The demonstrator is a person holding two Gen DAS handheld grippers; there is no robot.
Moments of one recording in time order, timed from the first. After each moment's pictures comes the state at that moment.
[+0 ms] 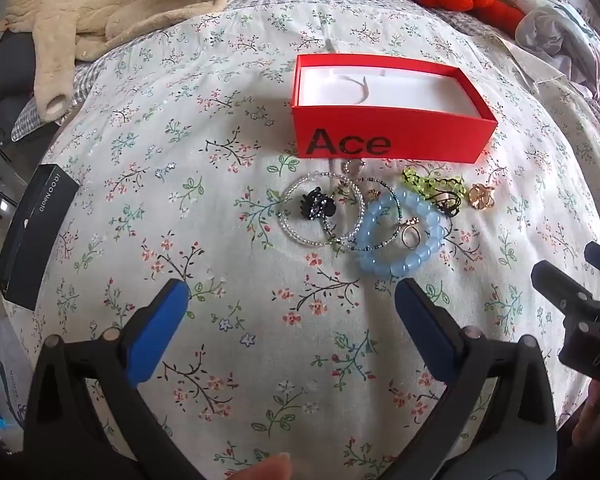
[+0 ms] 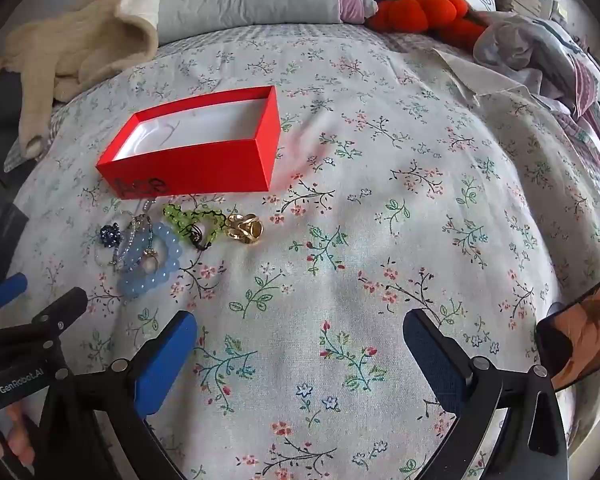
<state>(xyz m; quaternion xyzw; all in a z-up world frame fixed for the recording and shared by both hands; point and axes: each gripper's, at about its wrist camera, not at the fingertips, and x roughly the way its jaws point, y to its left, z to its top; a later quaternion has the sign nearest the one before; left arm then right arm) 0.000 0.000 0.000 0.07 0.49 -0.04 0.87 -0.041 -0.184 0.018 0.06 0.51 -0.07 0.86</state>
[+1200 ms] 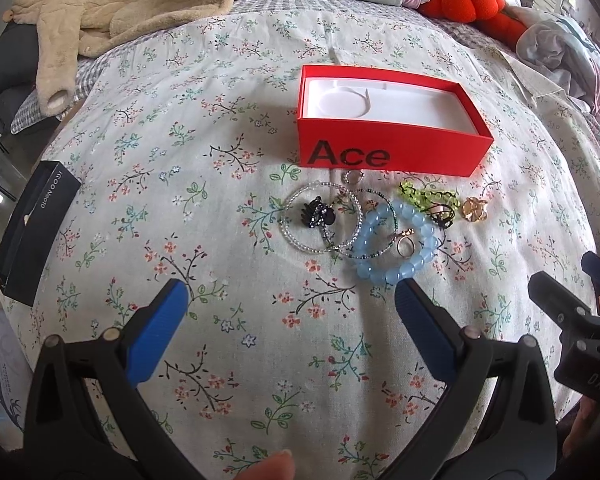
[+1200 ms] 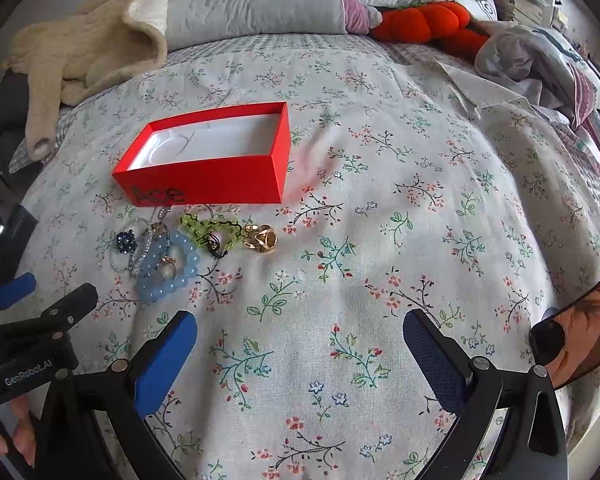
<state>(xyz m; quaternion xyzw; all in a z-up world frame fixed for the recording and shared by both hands) 0.001 0.006 0.011 0.05 0.49 -0.05 0.87 -0.044 -0.176 0.032 0.06 0.50 -0.06 0.86</state>
